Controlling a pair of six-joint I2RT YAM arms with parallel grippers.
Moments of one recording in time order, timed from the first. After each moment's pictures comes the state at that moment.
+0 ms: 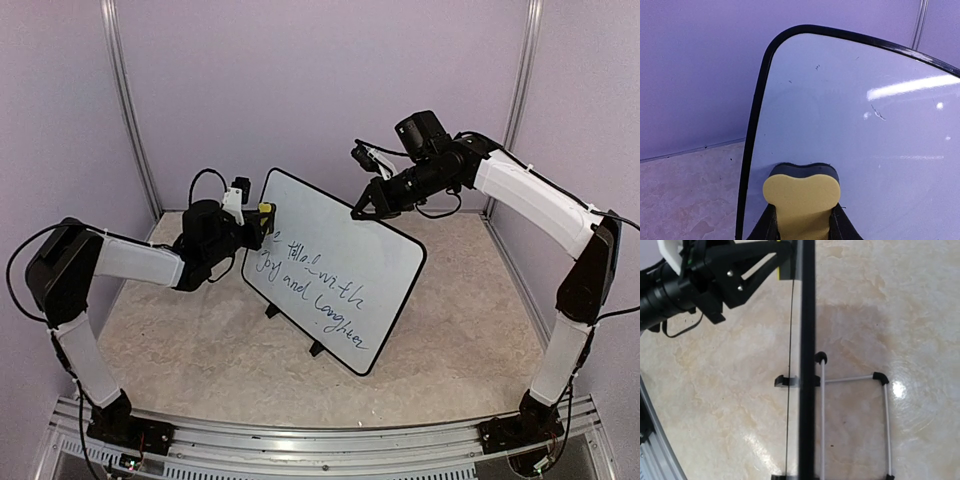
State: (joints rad) left arm -0.52 1.77 0.95 0.72 0.00 -0.12; right arm 0.64 1.81 1.89 -0.86 -0.44 0.13
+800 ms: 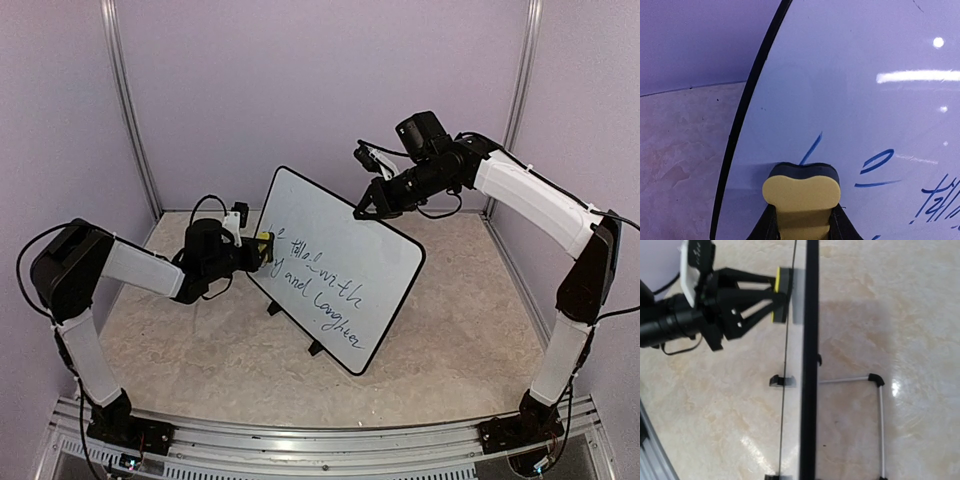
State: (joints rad) left arm -0.50 1.80 0.82 0.71 0.08 -0.25; right arm 0.64 1.81 1.89 -0.86 -0.42 0.14
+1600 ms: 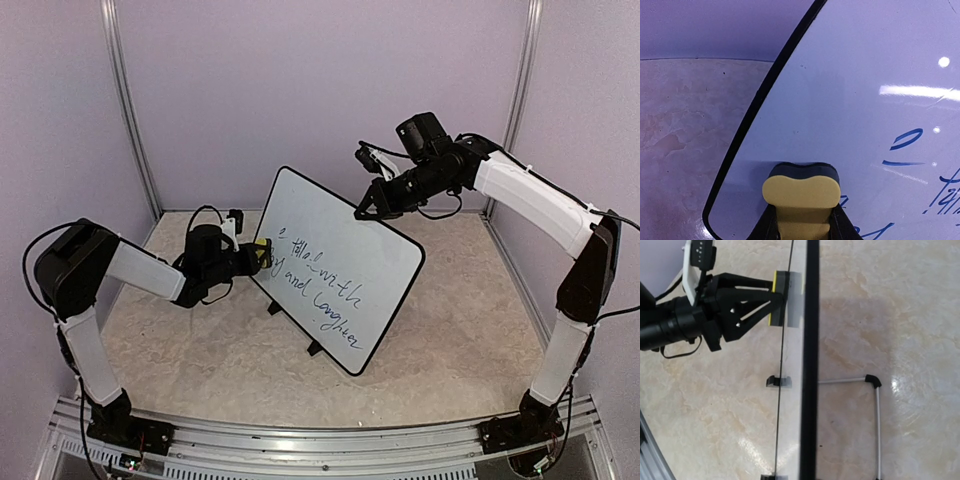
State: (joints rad) left arm -0.49 1.84 0.83 0.71 0.08 -0.39; right arm 0.63 1.81 1.88 -0.85 -0.40 0.15
